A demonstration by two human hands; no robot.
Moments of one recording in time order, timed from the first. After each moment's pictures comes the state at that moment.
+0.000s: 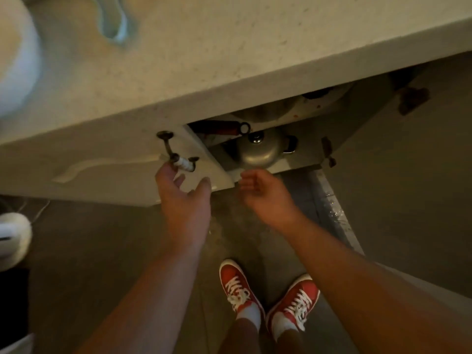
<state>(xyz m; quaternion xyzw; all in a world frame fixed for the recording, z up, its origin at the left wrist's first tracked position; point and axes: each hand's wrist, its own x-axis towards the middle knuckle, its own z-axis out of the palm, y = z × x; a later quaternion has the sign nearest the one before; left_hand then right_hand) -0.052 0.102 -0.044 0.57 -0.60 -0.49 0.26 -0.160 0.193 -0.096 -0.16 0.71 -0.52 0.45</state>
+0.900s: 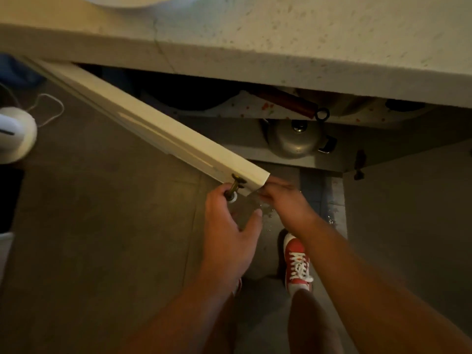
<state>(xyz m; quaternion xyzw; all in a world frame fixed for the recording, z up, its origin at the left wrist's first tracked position) 0.051 0.165 -0.038 0.60 -0.57 -0.54 0.17 -0.098 0.171 -0.091 -0.21 0.68 -0.36 0.60</state>
